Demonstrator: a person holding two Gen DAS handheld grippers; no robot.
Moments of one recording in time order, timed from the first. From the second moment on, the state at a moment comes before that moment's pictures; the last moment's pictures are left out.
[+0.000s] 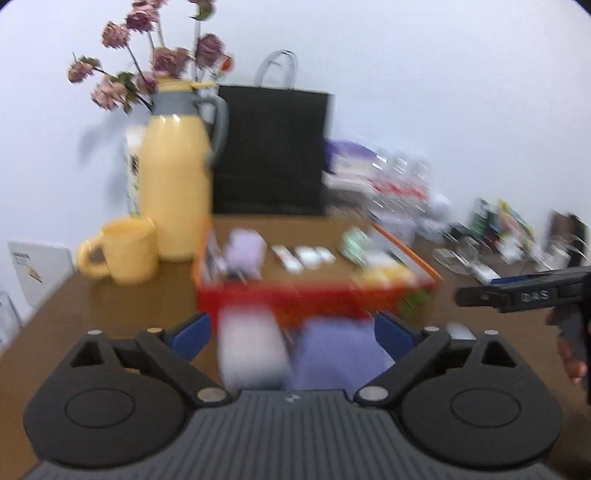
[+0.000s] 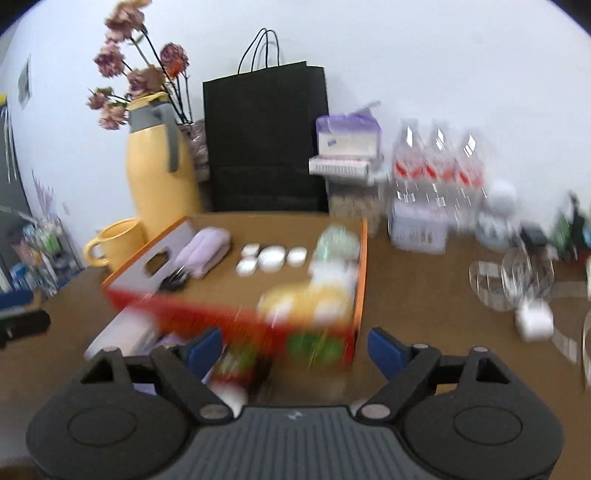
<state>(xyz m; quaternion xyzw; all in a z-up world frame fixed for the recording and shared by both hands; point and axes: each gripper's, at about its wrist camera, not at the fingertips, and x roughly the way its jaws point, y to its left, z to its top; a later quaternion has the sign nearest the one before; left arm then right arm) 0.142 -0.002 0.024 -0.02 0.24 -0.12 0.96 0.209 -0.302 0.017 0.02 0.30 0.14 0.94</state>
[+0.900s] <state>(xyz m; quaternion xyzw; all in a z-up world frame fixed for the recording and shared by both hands) 0.251 0.017 -0.029 -0.02 0.32 -0.04 0.95 0.203 -0.313 -0.044 0.03 0.32 0.07 0.94</state>
